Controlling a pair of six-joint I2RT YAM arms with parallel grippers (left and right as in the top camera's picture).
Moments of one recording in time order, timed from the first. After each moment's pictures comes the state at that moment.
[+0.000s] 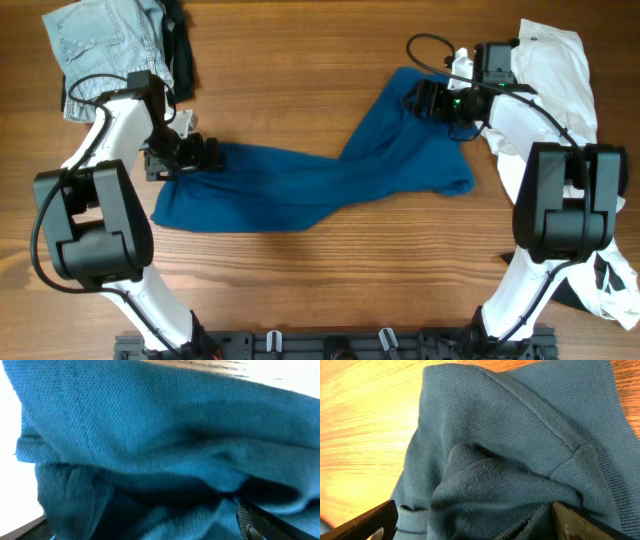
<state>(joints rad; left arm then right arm) 0.14 1.98 1.34 -1.00 0.18 0.06 -0.04 2.07 1.35 -0.39 -0.45 0.18</state>
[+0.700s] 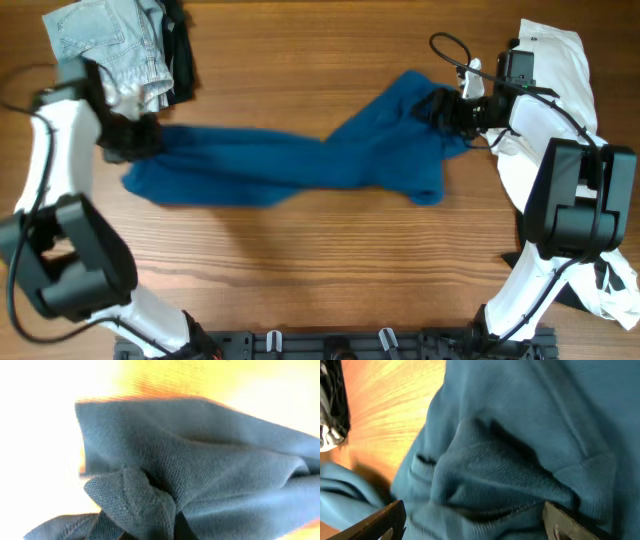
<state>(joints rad) 0.32 1.85 1.49 -1.08 0.25 0.08 -0.13 2.08 1.35 -0.53 -0.69 0.11</state>
